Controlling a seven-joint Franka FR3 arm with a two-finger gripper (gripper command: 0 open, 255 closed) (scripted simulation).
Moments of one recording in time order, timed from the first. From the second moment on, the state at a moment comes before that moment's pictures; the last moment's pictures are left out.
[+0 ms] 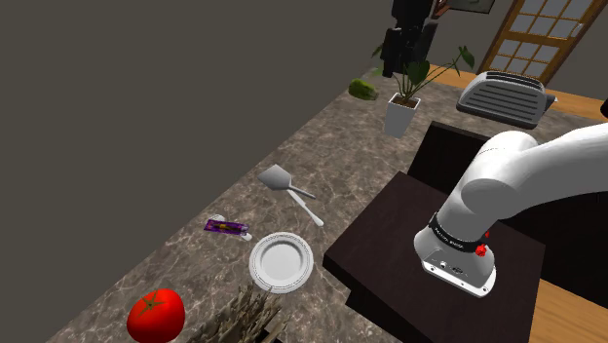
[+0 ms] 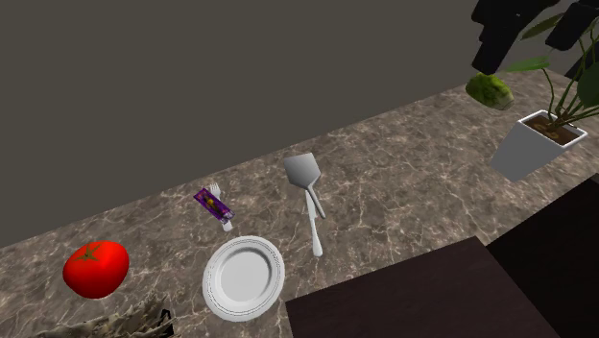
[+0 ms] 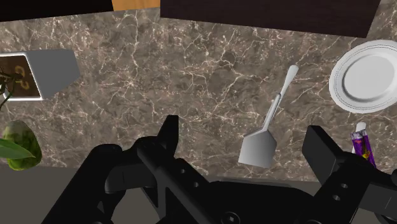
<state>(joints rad) -0.01 -0.79 -0.01 -2.29 -0.10 1.51 -0.07</state>
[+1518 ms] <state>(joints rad) 0.13 -0.30 0.11 -2.42 0.03 2.14 -0.03</state>
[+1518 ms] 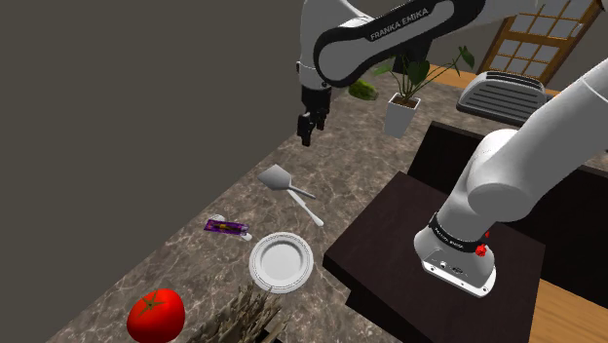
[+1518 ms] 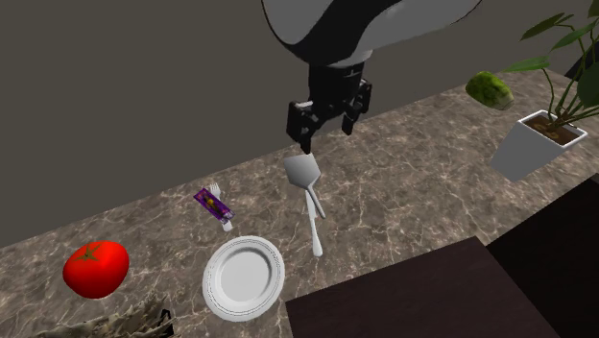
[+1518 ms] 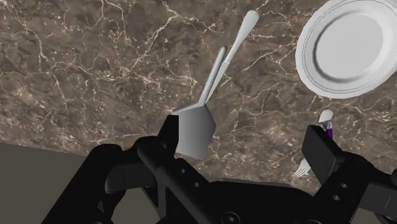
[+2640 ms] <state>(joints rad) 0.24 0.29 0.20 -2.16 0.01 2.47 0.01</state>
